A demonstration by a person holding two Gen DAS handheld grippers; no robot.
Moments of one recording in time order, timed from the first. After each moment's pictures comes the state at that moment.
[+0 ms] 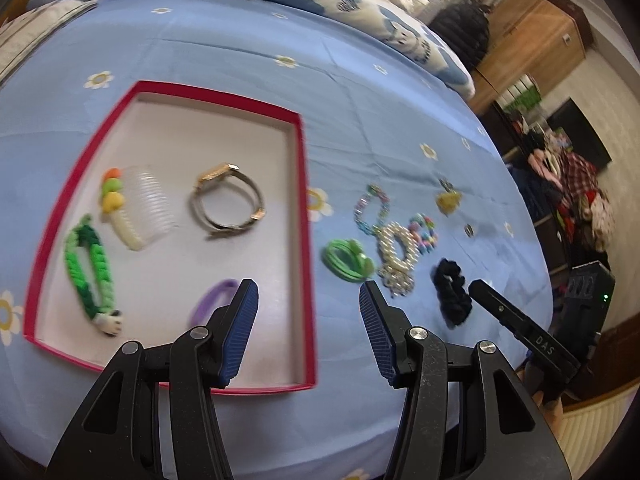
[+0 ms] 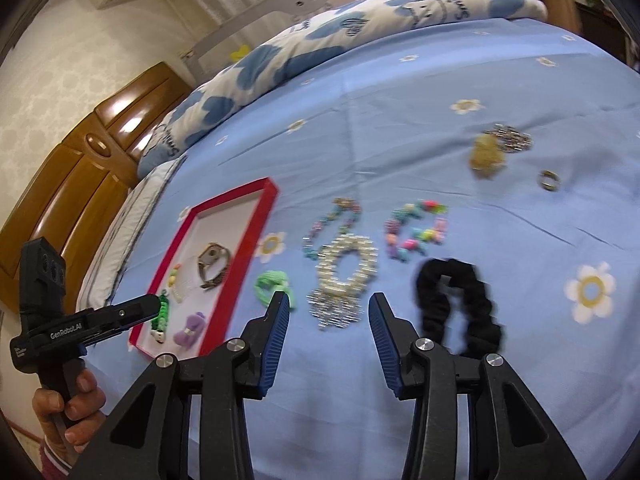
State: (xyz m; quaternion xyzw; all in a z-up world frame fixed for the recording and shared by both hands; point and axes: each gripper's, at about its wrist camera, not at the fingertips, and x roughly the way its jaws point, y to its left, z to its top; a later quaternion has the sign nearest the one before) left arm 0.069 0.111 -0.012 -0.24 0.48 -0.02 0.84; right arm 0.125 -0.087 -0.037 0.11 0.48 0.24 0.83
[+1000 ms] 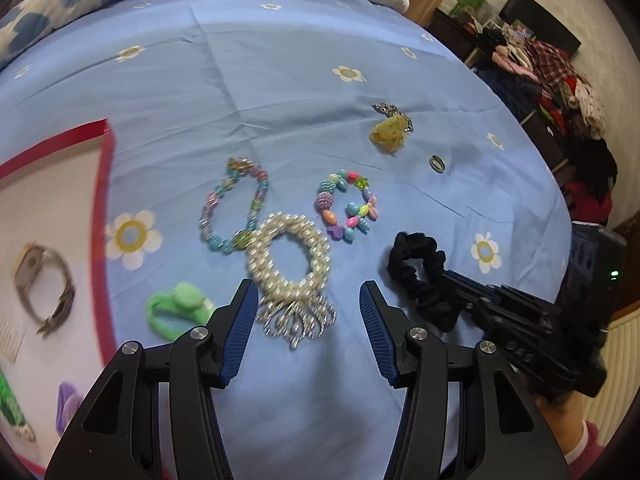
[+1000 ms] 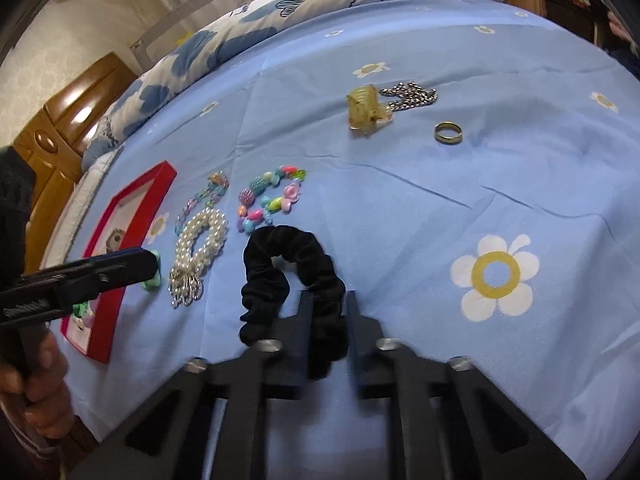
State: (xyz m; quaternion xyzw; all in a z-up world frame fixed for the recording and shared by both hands) left arm 0.164 -0.018 -0.044 -0.10 0.53 -0.12 0.83; right arm 0.143 -0.159 -0.088 0.09 0.52 0.18 0.83
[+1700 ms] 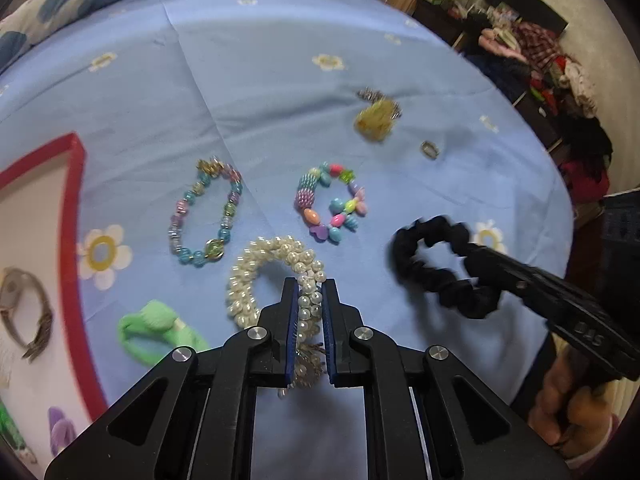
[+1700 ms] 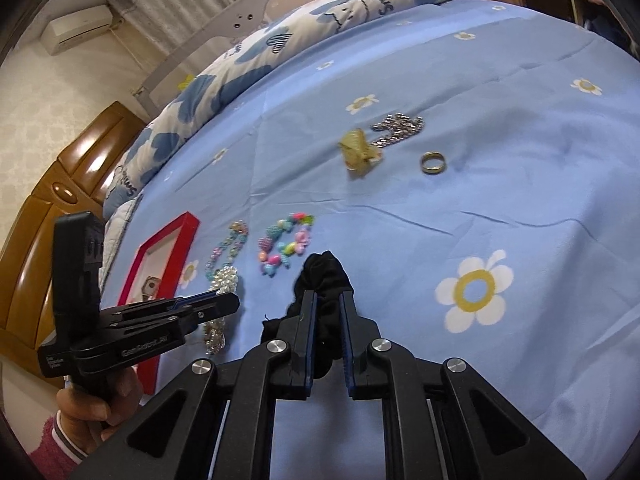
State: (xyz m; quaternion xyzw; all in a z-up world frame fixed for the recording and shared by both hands) left arm 0.154 -0.022 -0.043 -0.08 0.52 -0.14 0.84; right arm 0.144 -0.175 -0.058 0.16 0.49 0.18 0.84
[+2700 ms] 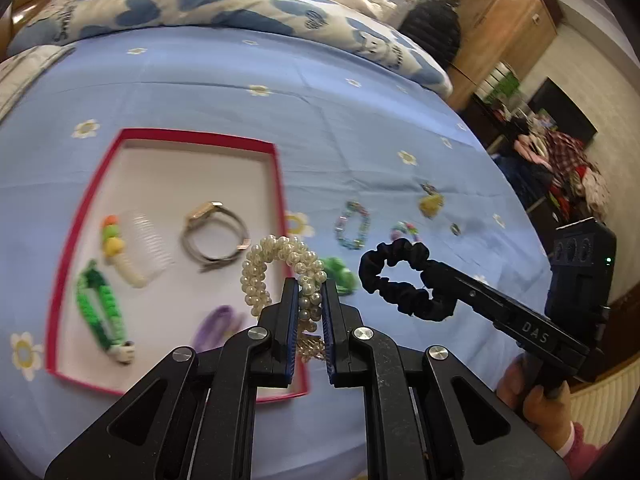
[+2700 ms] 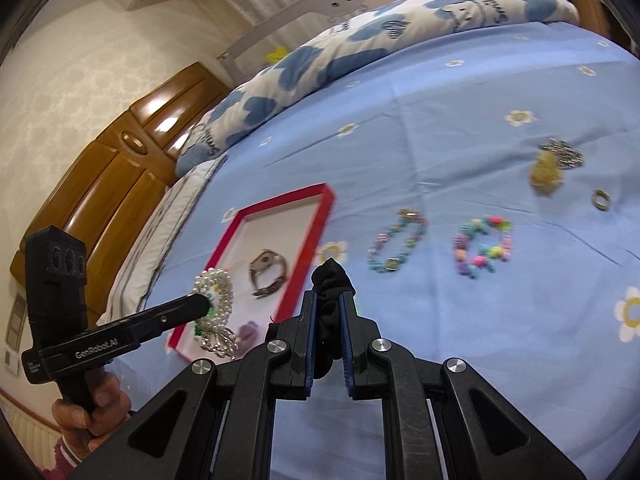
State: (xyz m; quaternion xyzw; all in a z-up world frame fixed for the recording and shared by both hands) left arm 0.058 0.113 0.016 -0.20 0.45 -0.03 0.87; right arm 0.127 -0.042 -0.020 0.13 0.47 0.32 0.81
